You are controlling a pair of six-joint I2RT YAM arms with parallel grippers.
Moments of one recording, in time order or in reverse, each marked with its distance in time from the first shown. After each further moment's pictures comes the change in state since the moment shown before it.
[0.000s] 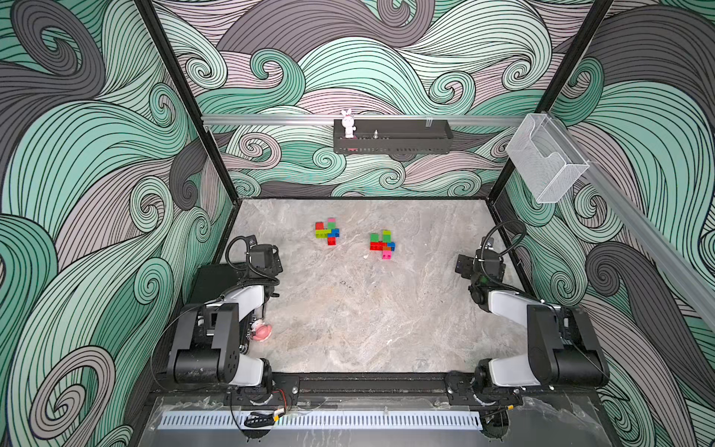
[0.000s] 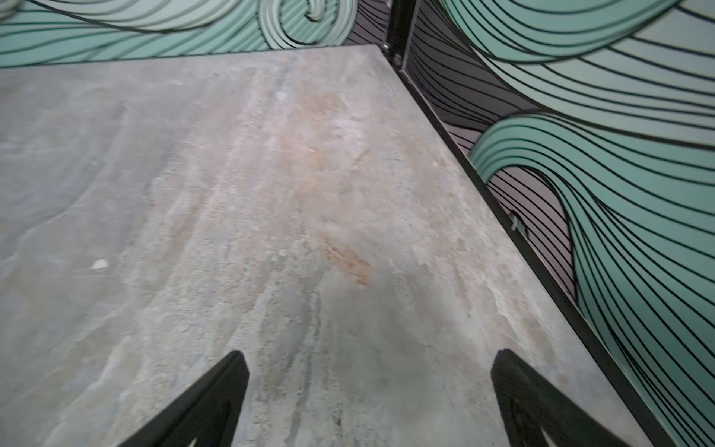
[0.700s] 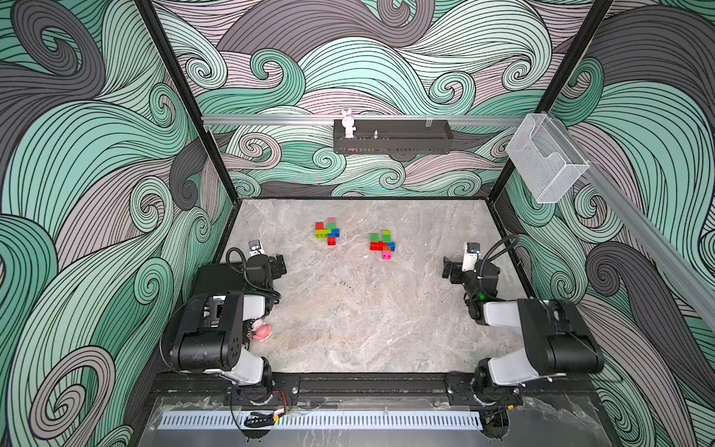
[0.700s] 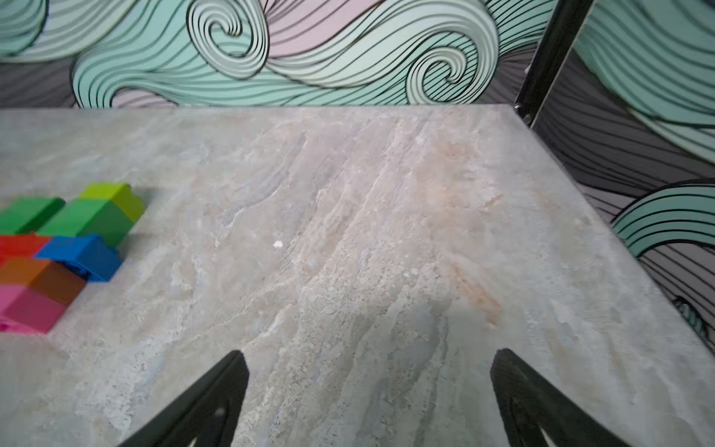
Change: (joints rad) left arm 0.014 0.071 -0.158 0.410 0.130 0.076; right arm 0.051 0.127 -0.133 0.365 -0.277 -0.058
